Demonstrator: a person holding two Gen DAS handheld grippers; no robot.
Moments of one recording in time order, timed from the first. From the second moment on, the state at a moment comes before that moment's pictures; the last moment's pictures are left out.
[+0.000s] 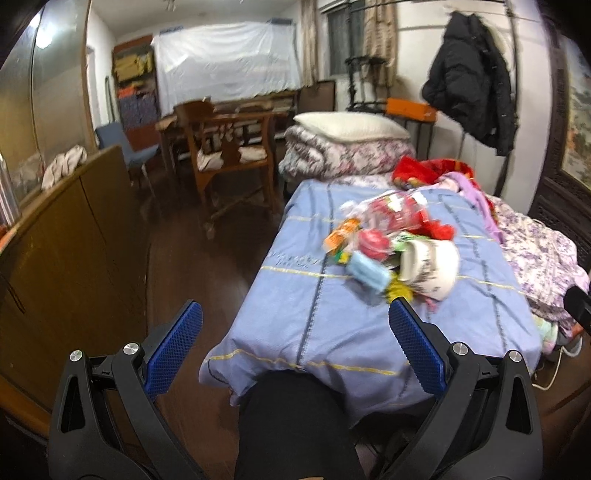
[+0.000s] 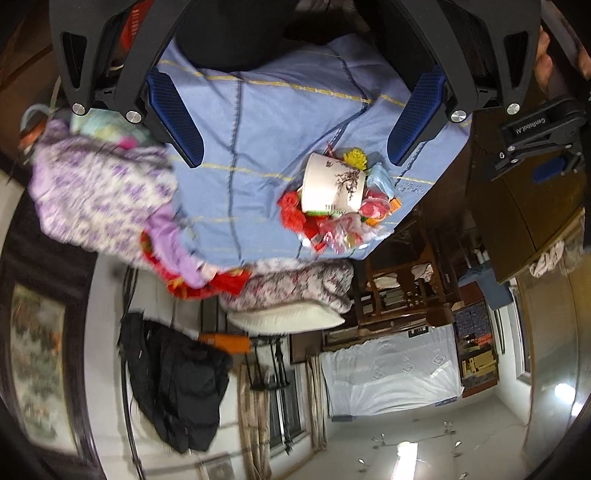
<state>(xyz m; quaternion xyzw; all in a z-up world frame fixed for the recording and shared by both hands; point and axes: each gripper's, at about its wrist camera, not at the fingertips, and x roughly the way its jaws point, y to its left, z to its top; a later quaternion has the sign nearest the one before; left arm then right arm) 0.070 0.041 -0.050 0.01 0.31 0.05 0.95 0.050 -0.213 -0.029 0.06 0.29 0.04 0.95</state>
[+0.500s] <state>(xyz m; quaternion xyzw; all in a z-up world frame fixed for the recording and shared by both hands) 0.135 0.041 -0.156 -0.01 0.35 0.05 0.94 0.159 -0.179 -0.113 0.10 0.38 0.10 0.91</state>
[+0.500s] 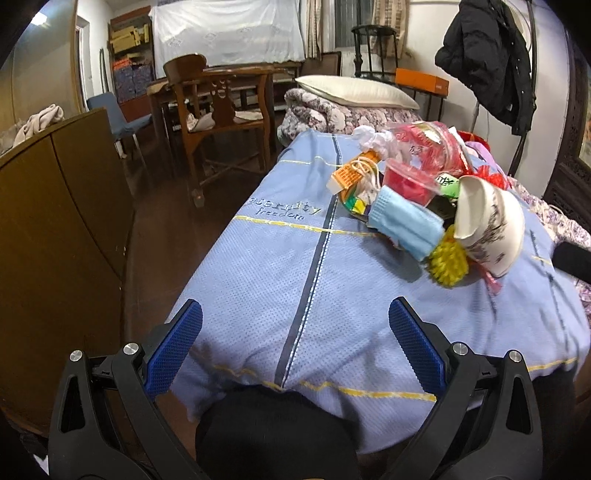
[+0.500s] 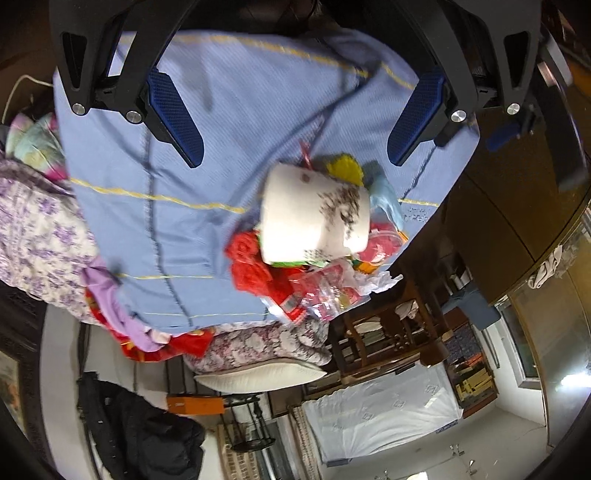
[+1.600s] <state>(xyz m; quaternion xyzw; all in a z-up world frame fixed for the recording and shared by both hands) 0.170 0.016 -0.150 -0.03 0.34 -0.06 0.94 0.166 -0.256 -0.110 0.09 0.37 0.07 0.92</state>
